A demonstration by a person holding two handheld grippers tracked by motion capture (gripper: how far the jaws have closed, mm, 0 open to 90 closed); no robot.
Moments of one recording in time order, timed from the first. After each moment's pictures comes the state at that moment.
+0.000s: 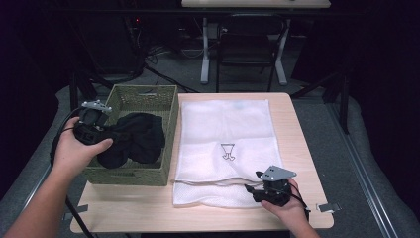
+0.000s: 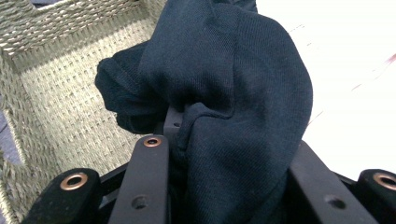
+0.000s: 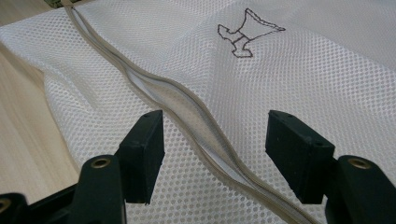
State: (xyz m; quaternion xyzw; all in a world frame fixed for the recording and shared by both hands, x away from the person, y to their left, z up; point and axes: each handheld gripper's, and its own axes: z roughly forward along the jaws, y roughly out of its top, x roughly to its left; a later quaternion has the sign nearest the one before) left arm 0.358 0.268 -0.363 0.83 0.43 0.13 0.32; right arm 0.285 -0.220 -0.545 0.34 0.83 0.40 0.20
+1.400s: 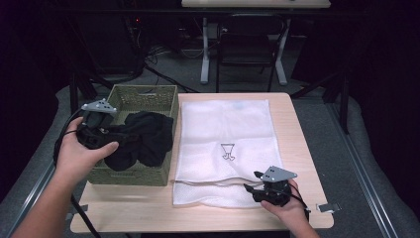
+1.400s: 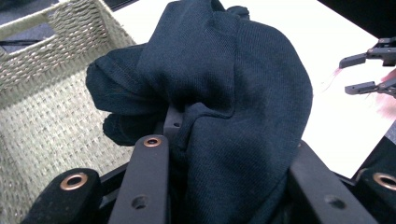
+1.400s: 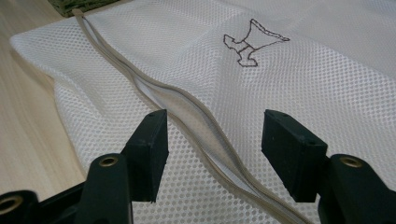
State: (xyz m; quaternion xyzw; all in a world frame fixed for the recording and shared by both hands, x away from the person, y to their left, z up) left arm 0.334 0.237 -0.338 0.84 0.38 0.13 0.36; right arm 0.283 -0.220 -0.545 0.33 0.82 0.42 0.20
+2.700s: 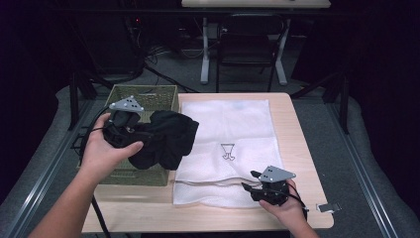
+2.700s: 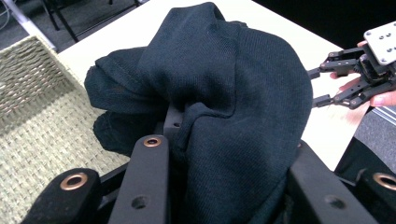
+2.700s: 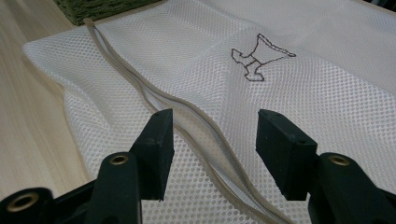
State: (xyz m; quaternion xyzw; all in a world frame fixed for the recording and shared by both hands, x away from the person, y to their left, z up) left arm 0.332 0.181 -0.330 0.86 0.32 0.12 0.38; right arm 0.283 -0.213 -0.541 0.31 0.82 0.42 0.20
